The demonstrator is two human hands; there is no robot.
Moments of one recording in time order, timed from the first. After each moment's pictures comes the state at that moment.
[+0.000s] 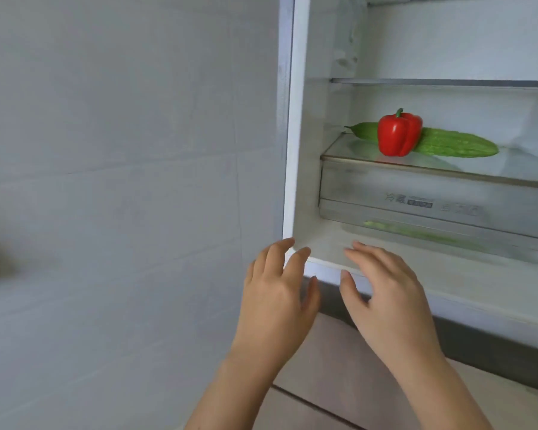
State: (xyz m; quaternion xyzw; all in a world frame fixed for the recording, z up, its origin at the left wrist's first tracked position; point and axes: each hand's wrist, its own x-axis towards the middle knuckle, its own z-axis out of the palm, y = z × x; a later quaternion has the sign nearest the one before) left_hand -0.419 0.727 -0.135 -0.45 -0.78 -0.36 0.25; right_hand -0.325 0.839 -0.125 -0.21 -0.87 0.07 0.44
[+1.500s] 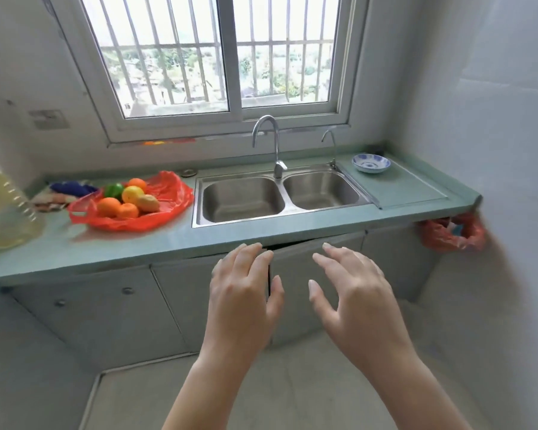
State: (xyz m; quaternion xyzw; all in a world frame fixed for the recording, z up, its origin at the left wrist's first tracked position) left_hand 0.012 -0.108 -0.192 0.46 -0.79 0.03 0.40; right_hand -0.130 -0.054 -0.183 0.64 -0.67 0.36 0.13
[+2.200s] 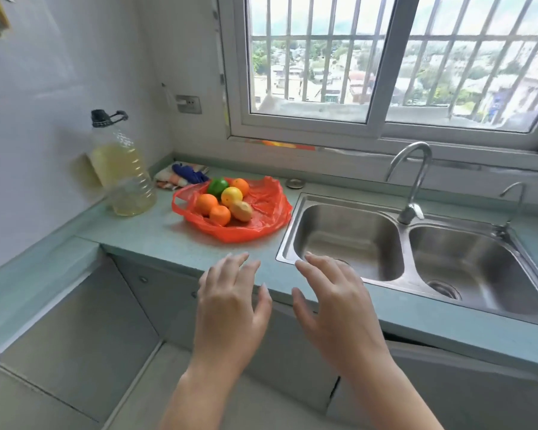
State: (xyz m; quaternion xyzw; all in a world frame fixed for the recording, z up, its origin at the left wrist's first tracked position) left_hand 0.080 -0.312 -0.207 0.68 -0.63 0.10 0.35; right_hand -0.064 -0.345 -0.197 0.80 -0.48 0.37 0.02
